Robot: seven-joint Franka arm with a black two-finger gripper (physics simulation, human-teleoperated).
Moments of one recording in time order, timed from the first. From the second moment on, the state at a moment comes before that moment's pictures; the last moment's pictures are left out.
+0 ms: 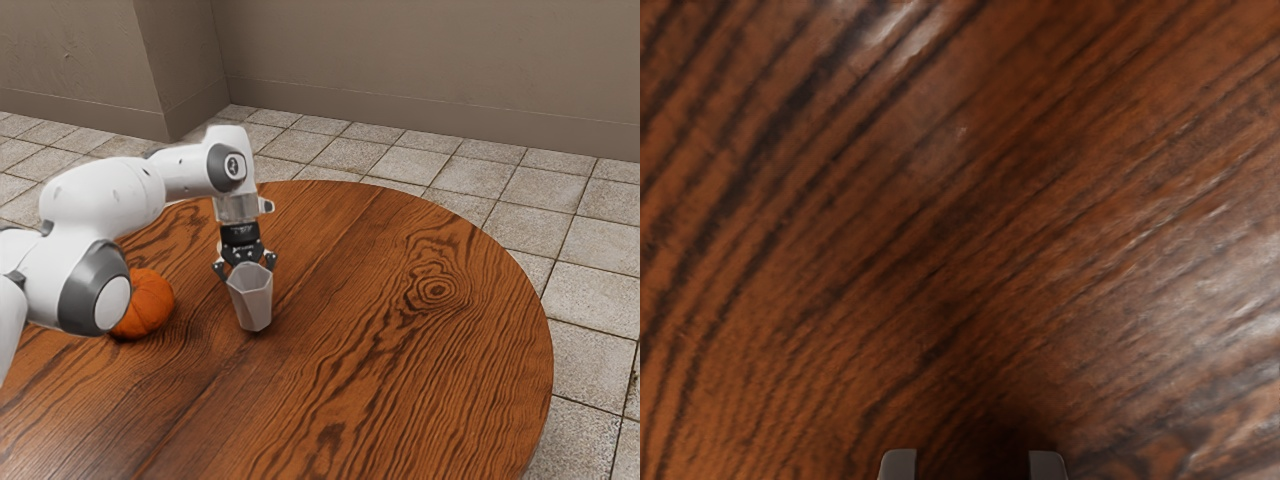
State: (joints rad) arm 0.03 0.97 0.18 -0.98 -0.35 1.46 -0.63
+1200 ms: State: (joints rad) arm 0.04 0.61 0.13 -1.27 -0.36 1.54 -0.47
